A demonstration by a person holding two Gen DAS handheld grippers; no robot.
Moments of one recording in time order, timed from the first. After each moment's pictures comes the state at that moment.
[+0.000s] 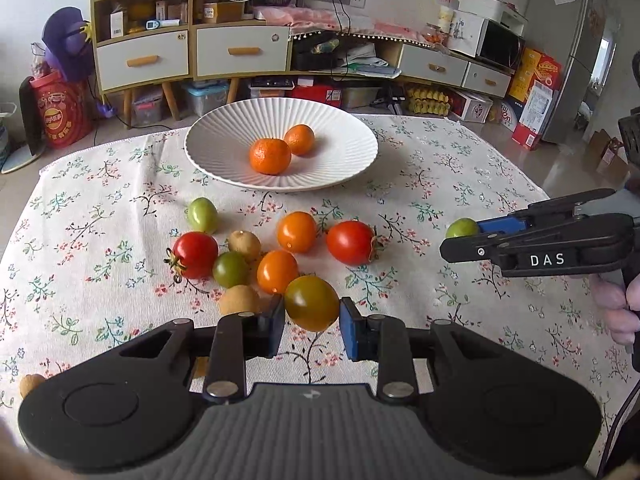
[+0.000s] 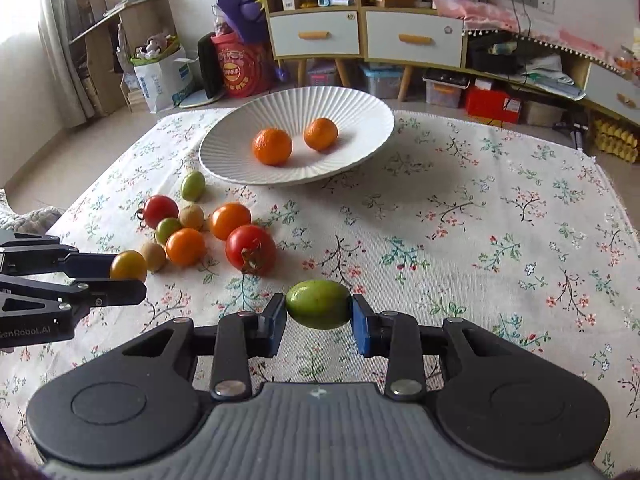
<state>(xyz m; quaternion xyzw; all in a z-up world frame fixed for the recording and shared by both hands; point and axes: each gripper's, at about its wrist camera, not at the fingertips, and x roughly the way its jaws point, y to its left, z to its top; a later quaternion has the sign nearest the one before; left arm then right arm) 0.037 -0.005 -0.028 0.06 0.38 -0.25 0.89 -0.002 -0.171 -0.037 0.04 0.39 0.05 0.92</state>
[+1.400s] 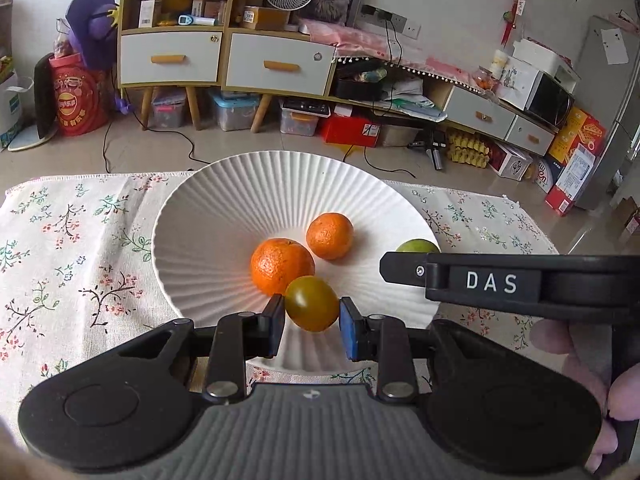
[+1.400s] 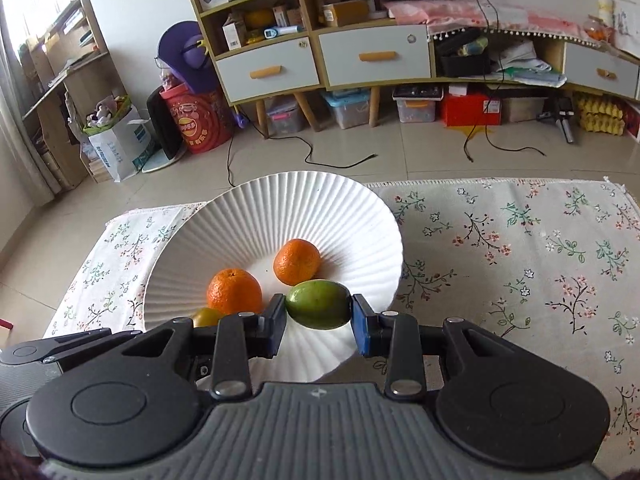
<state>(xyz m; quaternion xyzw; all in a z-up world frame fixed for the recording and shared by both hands) 0.138 -0.046 -0.032 -0.02 0.38 -0.21 0.90 0.107 -0.177 -0.032 0.12 0.37 0.00 0.92</state>
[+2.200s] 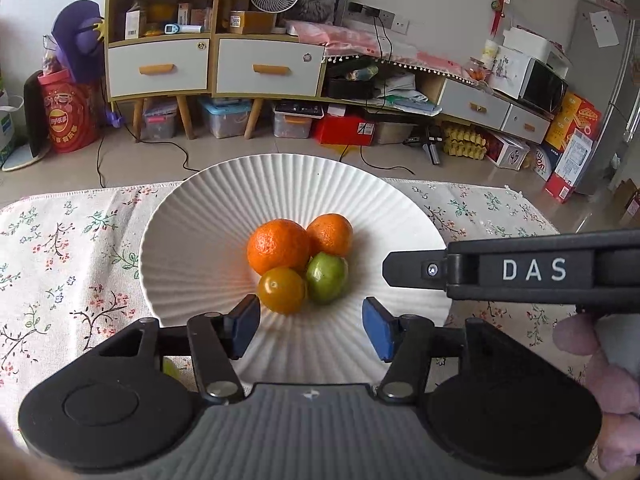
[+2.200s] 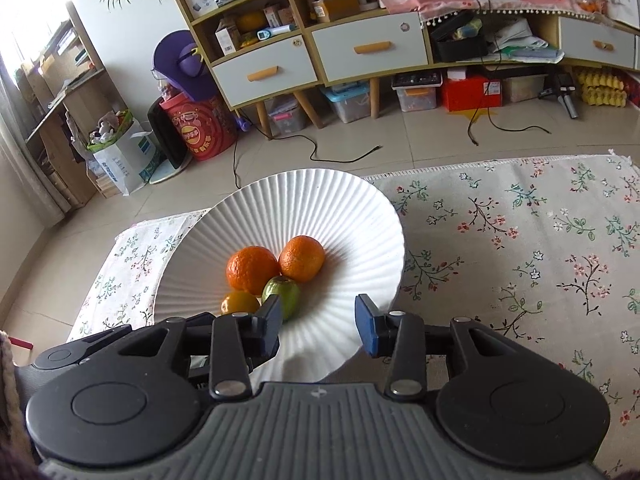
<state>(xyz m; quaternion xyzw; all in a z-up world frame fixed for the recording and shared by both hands) 0.141 -0.054 -0.030 0.01 0.37 -0.21 0.91 0.099 -0.183 -0.025 0.16 0.37 0.01 0.92</state>
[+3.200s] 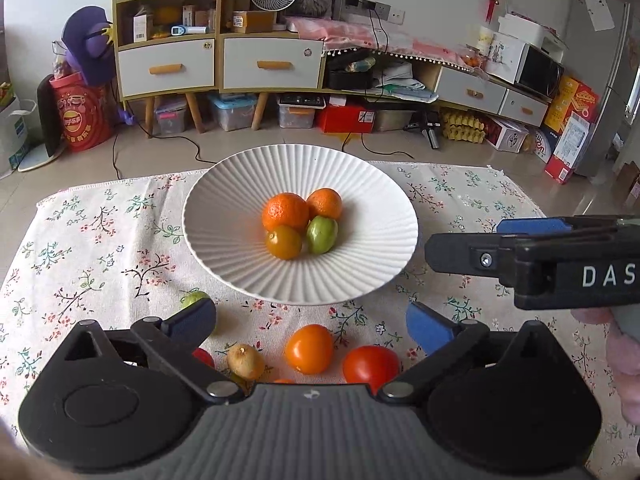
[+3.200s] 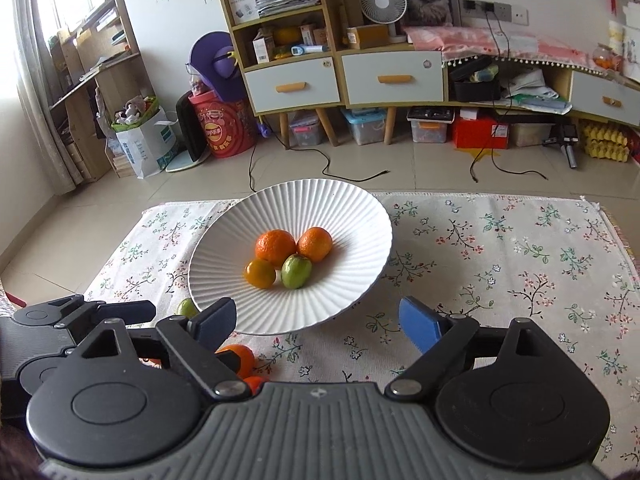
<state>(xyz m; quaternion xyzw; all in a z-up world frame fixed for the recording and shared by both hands) 0.099 -0.032 -0.011 0.03 0.38 -0.21 0.90 0.048 -0.175 0.000 0.09 0.35 0.03 0.93</state>
